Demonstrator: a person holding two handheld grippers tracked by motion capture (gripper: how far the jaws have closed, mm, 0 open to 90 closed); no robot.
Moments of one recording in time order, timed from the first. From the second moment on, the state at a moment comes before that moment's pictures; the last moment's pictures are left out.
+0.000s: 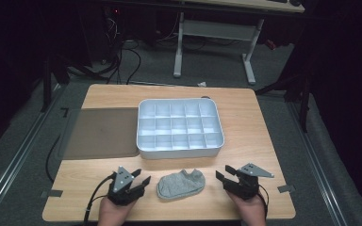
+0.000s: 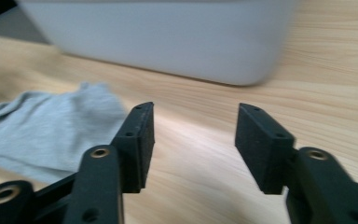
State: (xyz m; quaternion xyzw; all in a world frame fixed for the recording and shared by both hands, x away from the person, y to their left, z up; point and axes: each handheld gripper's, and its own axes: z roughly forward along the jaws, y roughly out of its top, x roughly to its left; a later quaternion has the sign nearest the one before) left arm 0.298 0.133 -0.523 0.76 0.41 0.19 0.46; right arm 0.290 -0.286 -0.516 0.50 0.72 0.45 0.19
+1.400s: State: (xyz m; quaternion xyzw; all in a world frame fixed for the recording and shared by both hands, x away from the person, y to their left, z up) left arm 0.293 0.120 -0.522 0.77 0.39 0.18 0.46; right arm 0.279 -0.267 -0.514 0.43 0.76 0.44 0.21
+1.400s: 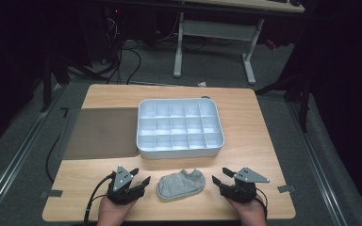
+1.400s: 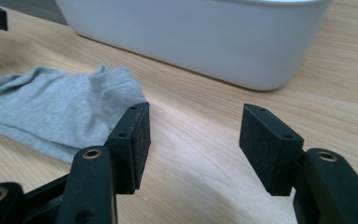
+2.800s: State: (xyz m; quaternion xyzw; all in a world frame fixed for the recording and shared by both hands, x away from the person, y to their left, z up) left arm 0.274 0.071 -0.529 0.83 0.31 0.16 0.43; right arm 0.299 -0.222 -0.521 0.44 0.79 0.40 0.13
